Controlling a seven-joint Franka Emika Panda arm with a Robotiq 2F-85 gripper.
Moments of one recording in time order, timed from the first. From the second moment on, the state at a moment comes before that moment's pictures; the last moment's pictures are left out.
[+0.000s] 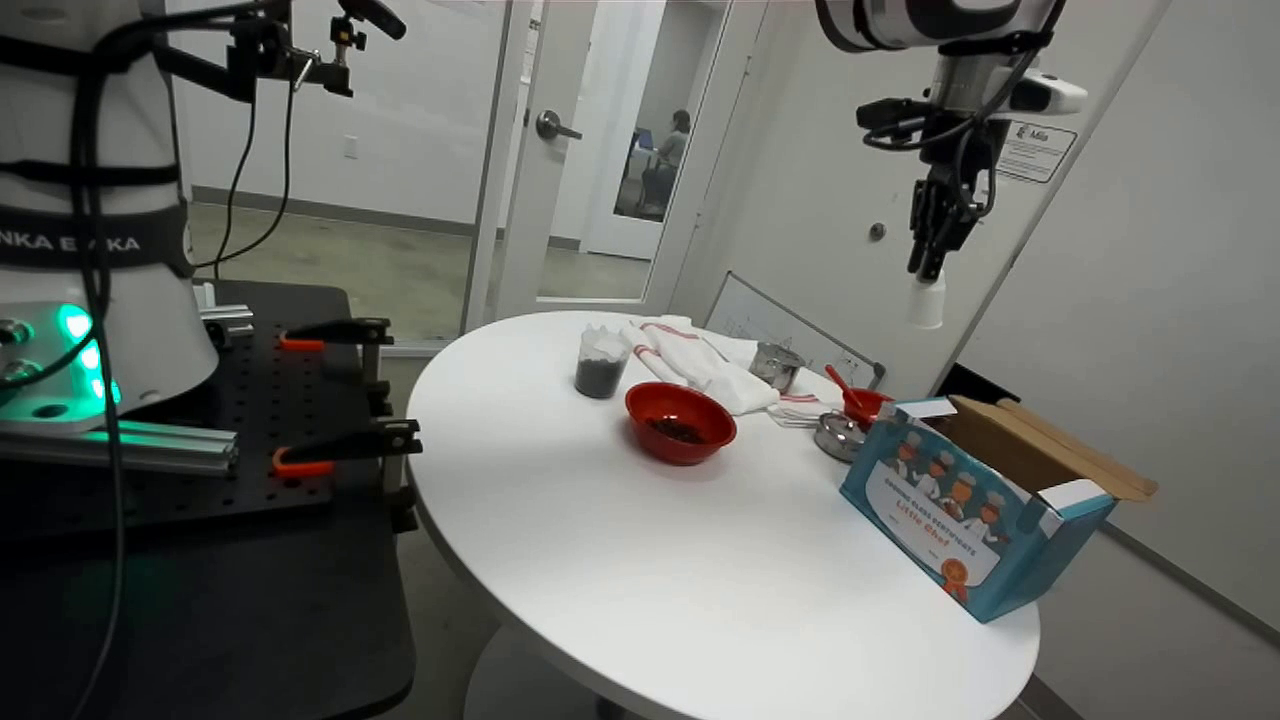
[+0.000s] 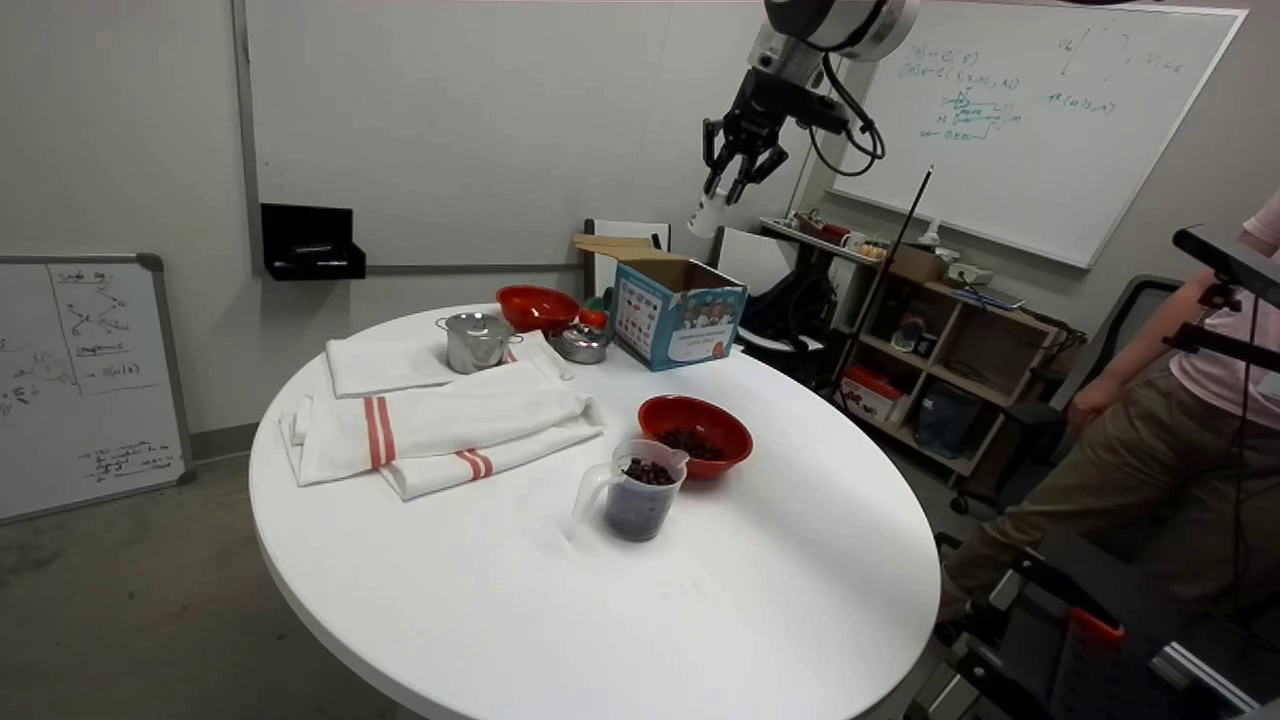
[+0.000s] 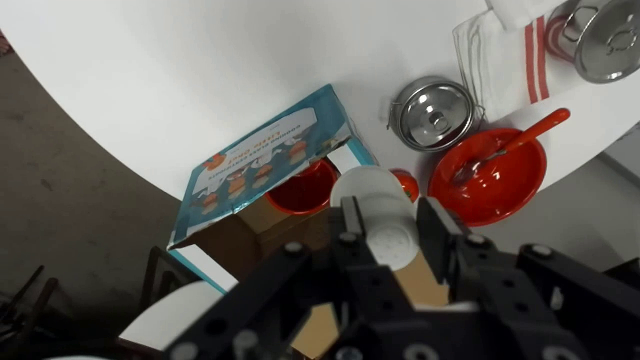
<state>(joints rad) -0.10 0.54 -0.15 -1.49 0.05 2.29 0.37</state>
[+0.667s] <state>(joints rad) -0.11 0.81 -0.19 -1.19 0.05 2.27 0.53</state>
